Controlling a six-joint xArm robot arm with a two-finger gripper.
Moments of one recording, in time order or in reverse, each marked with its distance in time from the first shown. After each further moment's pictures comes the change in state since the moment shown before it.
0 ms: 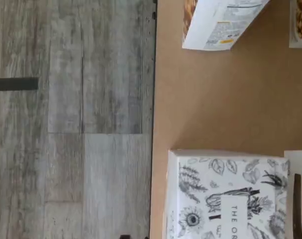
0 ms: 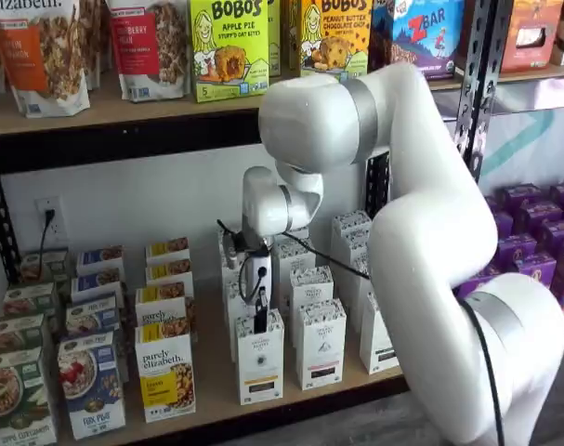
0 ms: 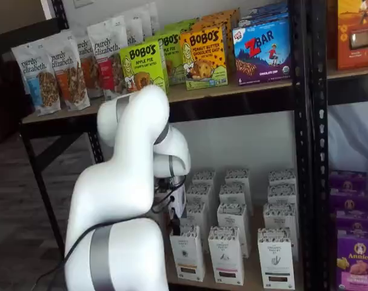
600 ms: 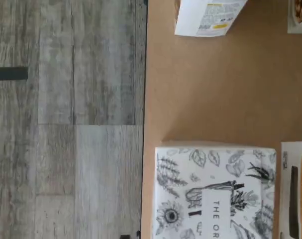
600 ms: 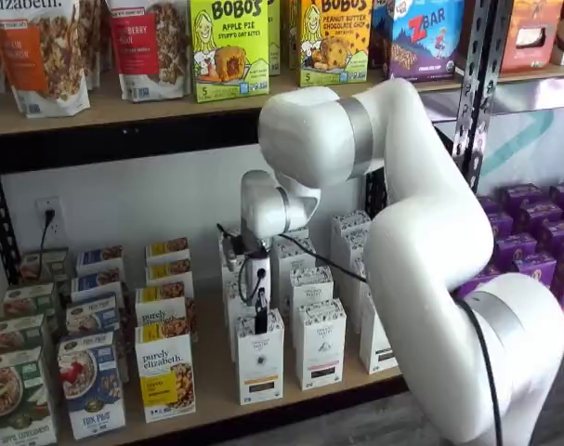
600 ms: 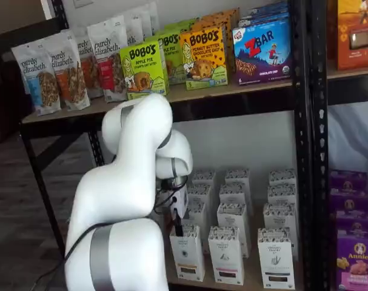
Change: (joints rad) arm -0.008 0.082 -0.121 -0.039 0.063 0.026
